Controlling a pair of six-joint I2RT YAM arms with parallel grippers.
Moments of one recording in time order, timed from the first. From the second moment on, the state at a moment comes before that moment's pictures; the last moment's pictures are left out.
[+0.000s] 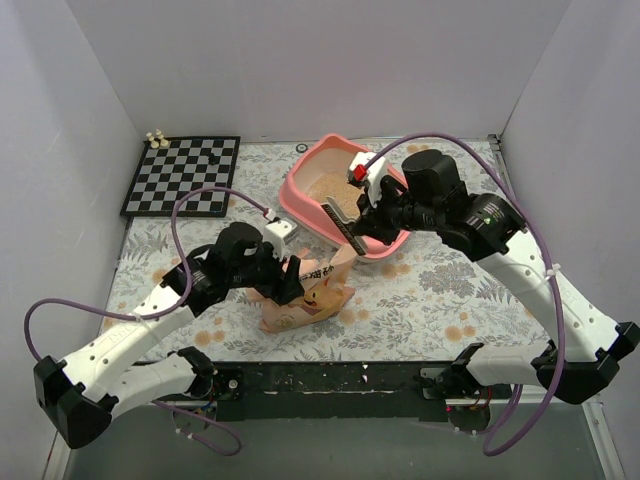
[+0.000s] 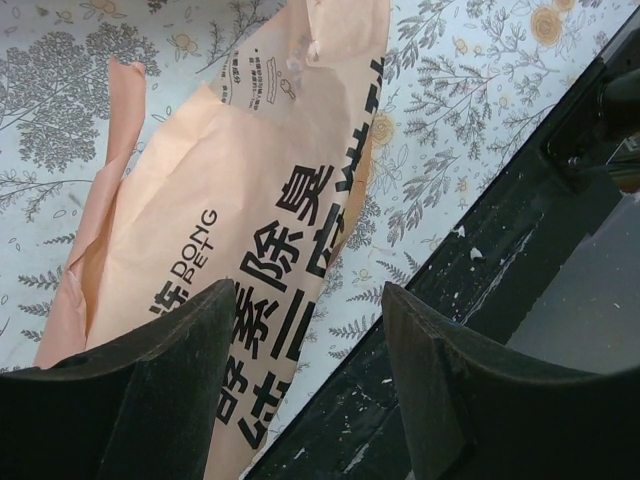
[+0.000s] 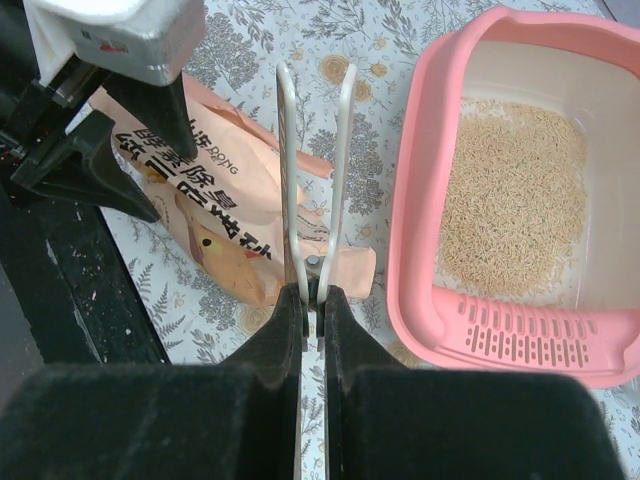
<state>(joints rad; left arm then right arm) -0.73 0.95 0.89 -0.60 0.26 -0.19 0.79 1.25 1.58 -0.88 -0.27 -0.21</state>
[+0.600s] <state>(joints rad) -0.85 1.13 0.89 -0.61 0.00 -0.15 0.79 1.15 1.51 -0.87 -0.26 -0.21</state>
